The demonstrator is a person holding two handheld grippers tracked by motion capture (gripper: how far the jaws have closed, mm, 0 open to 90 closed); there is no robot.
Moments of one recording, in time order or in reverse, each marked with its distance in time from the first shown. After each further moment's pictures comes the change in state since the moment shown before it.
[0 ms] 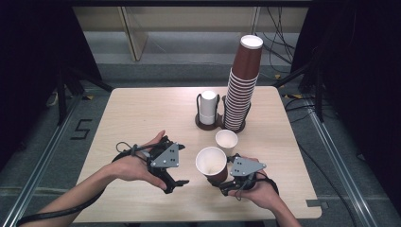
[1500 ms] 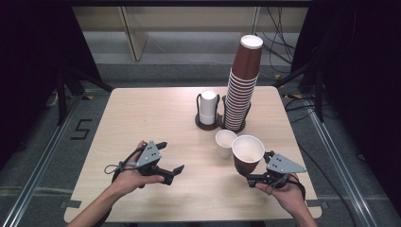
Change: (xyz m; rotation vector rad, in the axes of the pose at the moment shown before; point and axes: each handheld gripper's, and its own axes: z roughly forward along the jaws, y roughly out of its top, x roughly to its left) left arm -0.001 -0.072 0.016 -0.240 0.332 -0.428; right arm -0.028 -0.025 -0.070 -0.160 -0.236 0.173
